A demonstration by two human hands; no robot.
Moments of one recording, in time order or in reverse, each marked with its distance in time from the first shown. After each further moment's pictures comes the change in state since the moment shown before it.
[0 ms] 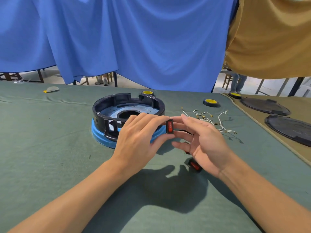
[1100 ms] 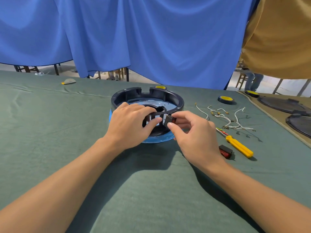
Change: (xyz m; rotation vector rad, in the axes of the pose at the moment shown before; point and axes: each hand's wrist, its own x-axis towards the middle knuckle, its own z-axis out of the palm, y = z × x) left_hand -0.005 -0.046 -0.020 0.230 -0.246 -0.189; right_hand 0.009 0.035 0.040 -0.954 0.306 -0.571
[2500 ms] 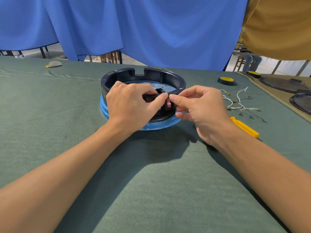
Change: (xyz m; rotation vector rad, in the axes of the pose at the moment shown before) left_hand 0.006 0.023 0.012 -0.193 0.161 -0.271; right_hand 0.026 0.014 0.000 0.539 0.010 0.529
